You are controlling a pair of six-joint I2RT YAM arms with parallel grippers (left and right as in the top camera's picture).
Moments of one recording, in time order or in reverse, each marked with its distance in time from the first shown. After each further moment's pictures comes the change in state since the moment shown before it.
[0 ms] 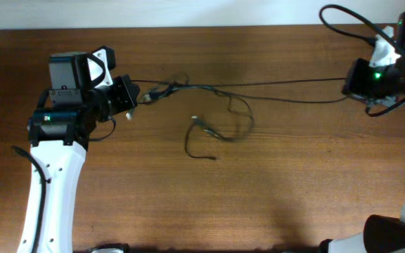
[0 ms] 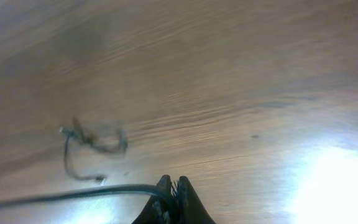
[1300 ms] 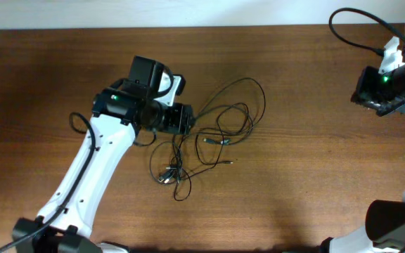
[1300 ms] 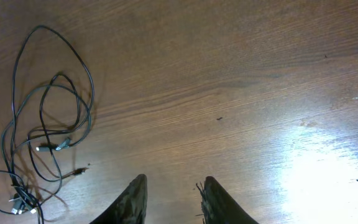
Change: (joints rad) left arm -0.327 0.187 0.028 -0.216 -0.105 0.204; right arm -0.058 0.081 0.000 -0.069 0.039 -0.092
